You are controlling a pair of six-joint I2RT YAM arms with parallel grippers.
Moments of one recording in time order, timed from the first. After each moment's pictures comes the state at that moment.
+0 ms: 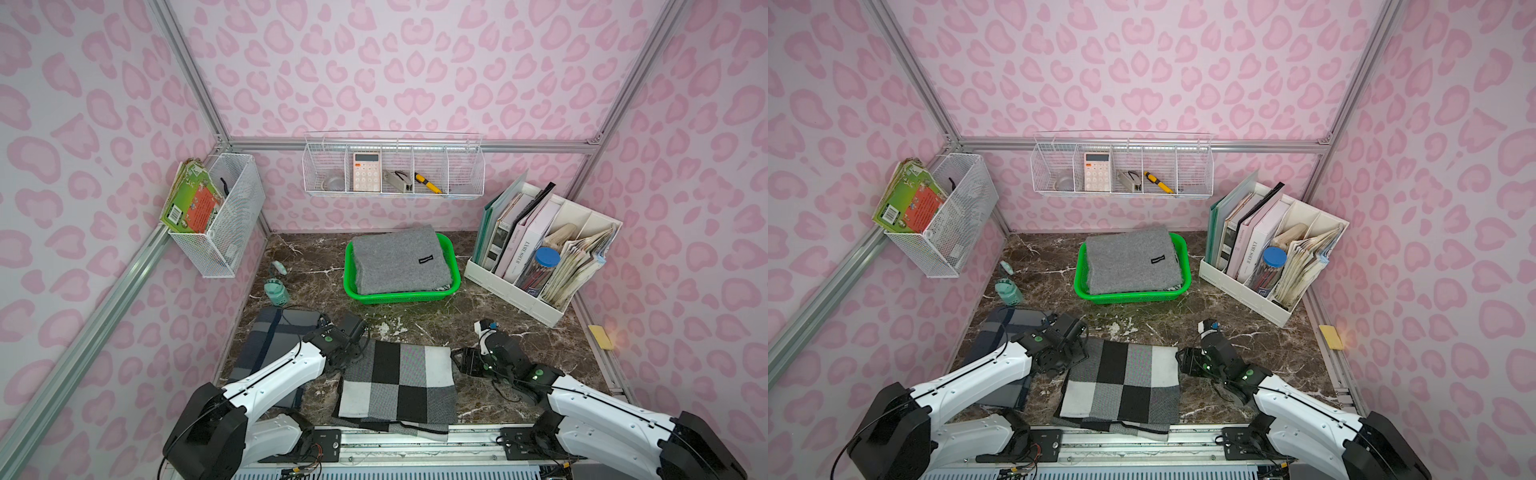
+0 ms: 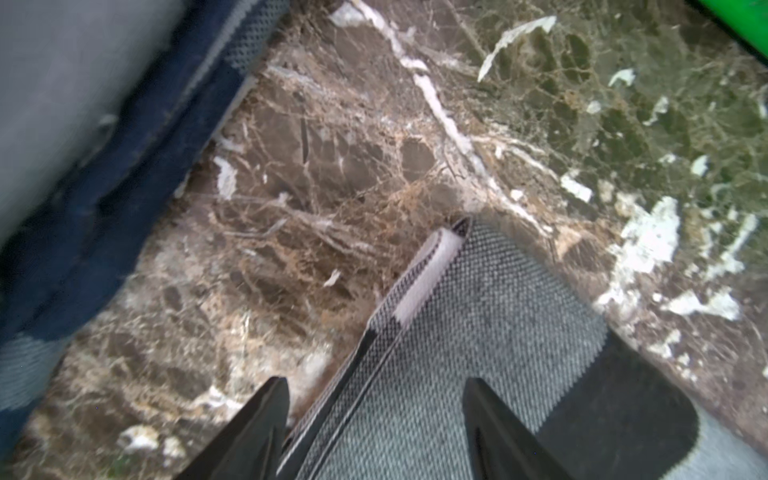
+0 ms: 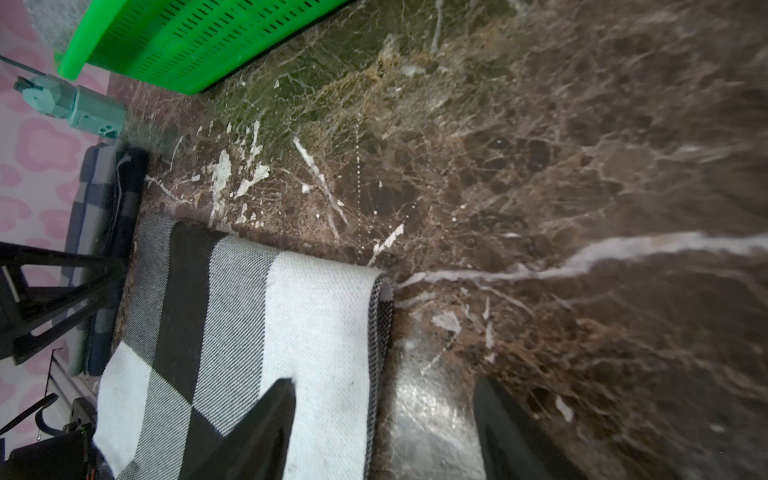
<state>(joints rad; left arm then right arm) -0.57 1.23 0.65 -0.69 -0.20 -1.04 0.75 0.98 0.30 -0.07 -0.07 0.76</state>
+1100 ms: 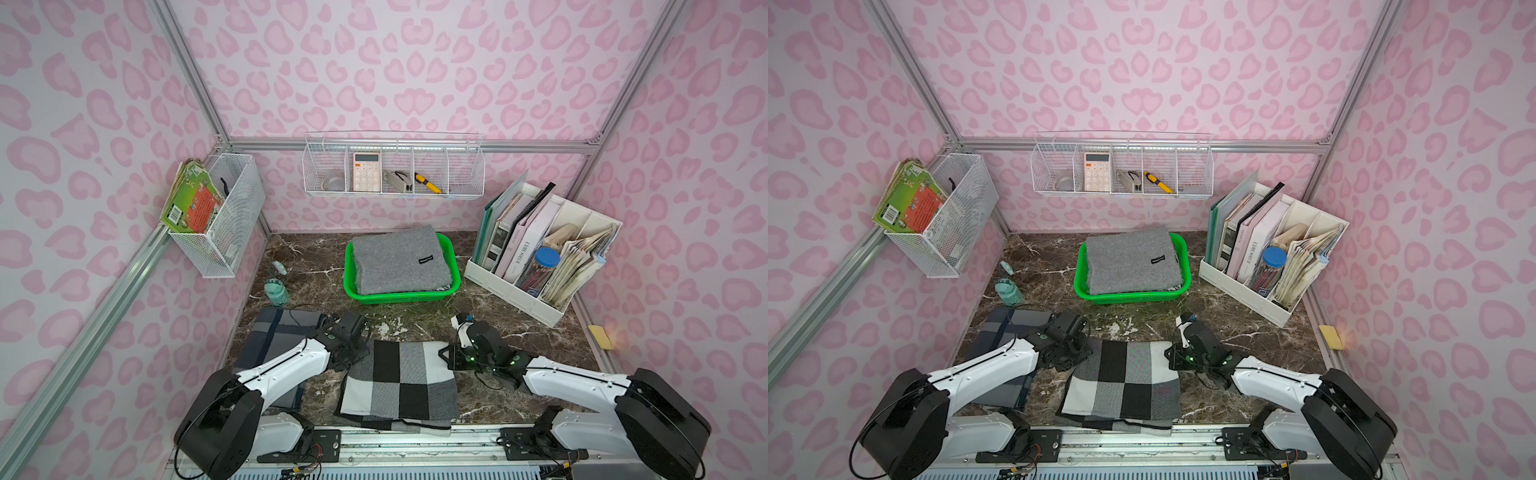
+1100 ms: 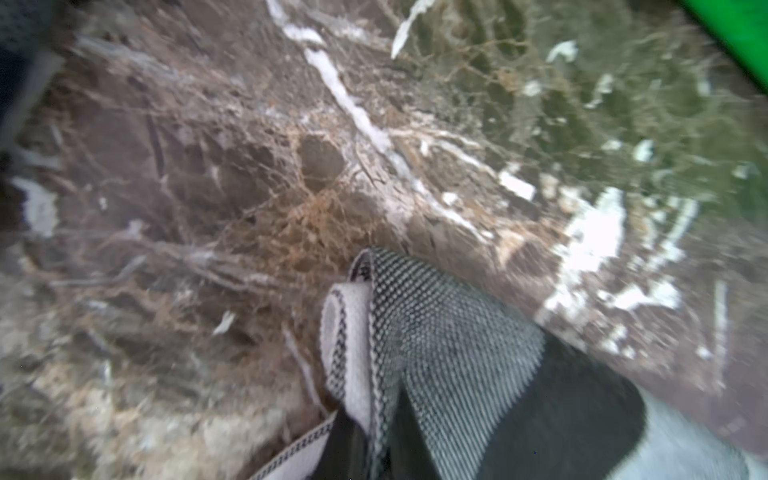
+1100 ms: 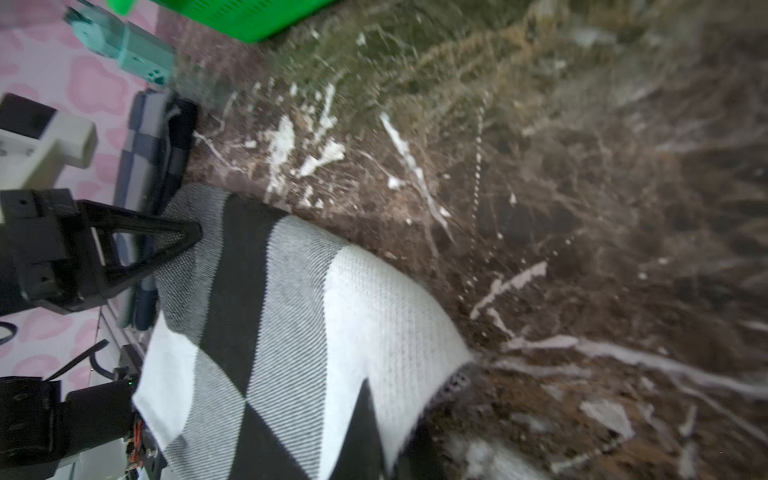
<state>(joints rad) -0.53 1.24 0.61 -0.52 -0.07 -0.99 0.79 1.18 0.42 0.08 -0.18 0.73</state>
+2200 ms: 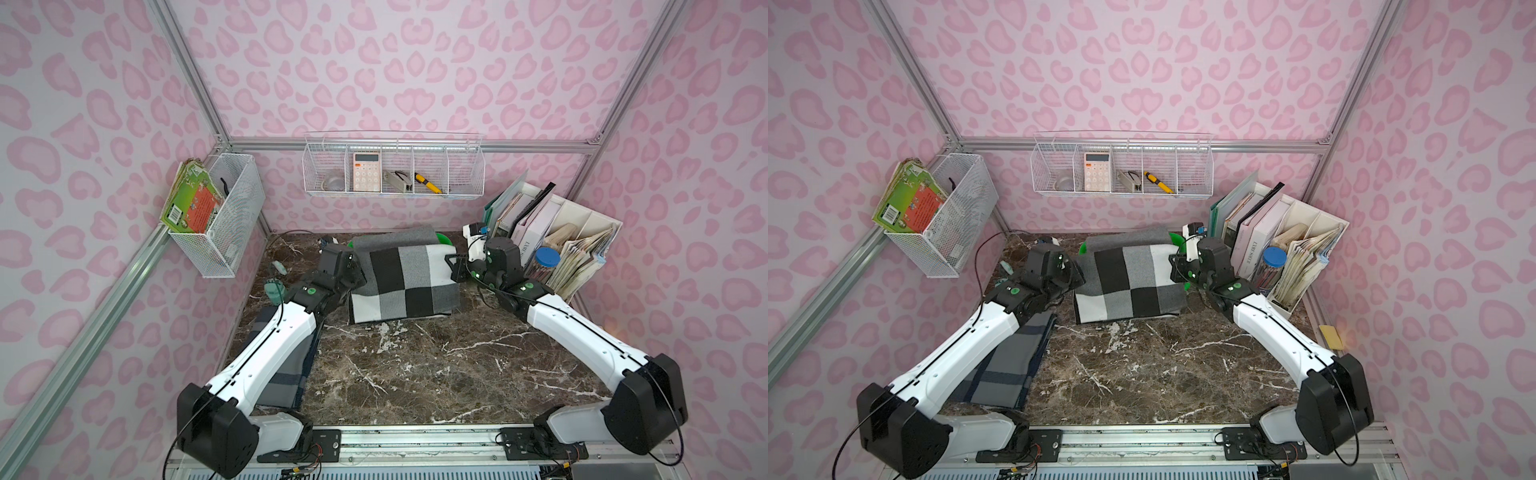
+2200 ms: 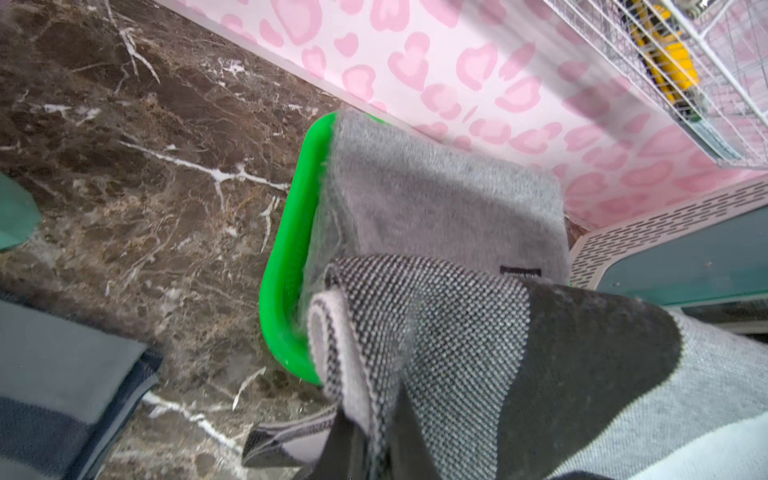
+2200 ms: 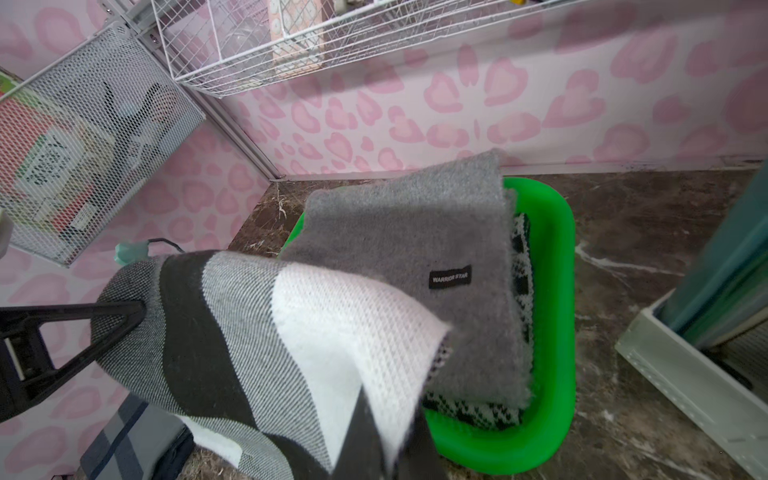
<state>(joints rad) -0.37 1.36 1.22 -0.50 -0.17 -0.65 0.49 1.45 1.16 -0.09 -0.16 0.38</state>
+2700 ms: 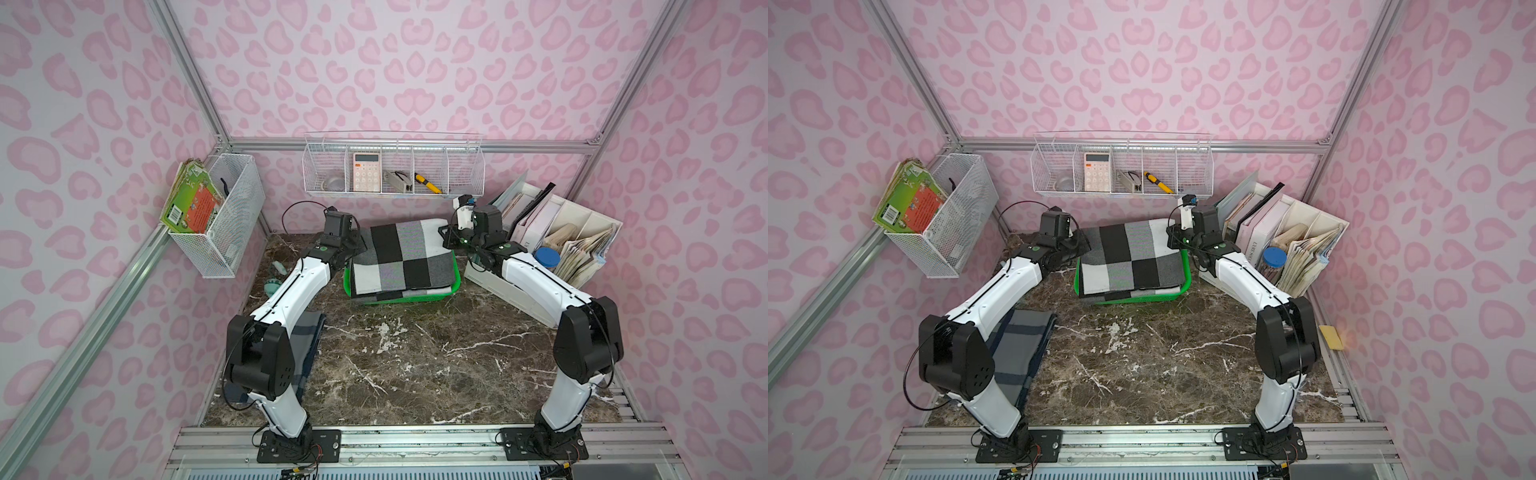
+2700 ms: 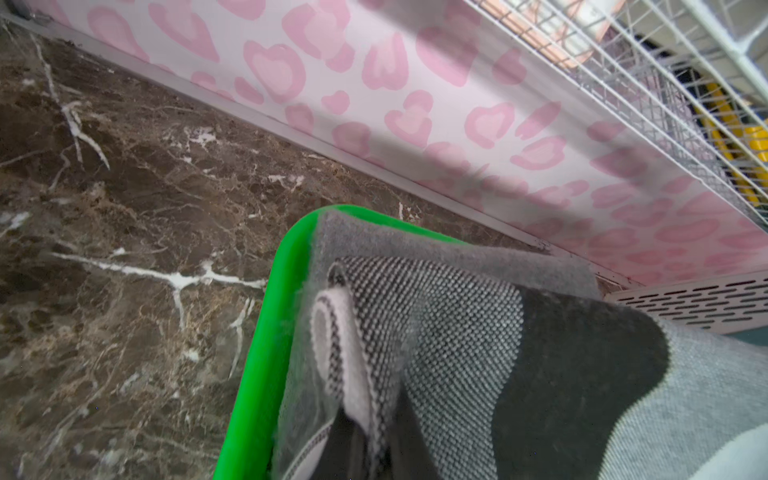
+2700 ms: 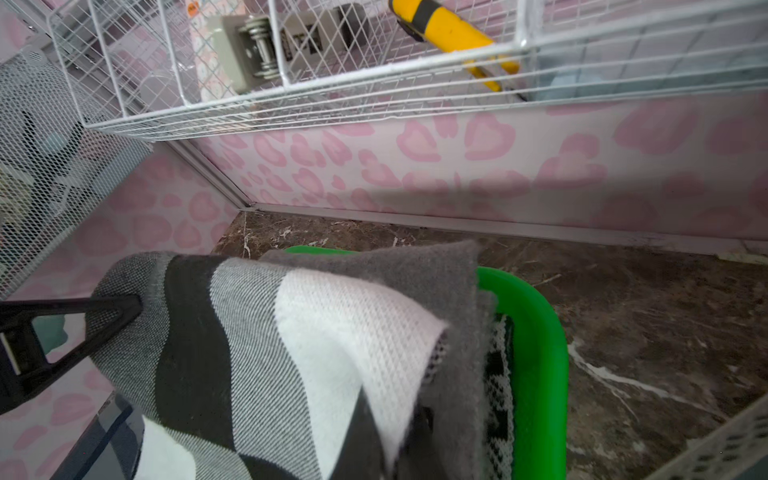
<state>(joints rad) -0.24 1.75 1.53 -0.40 -0.10 -0.54 0.38 1.86 1.57 -0.10 -0.25 0.31</state>
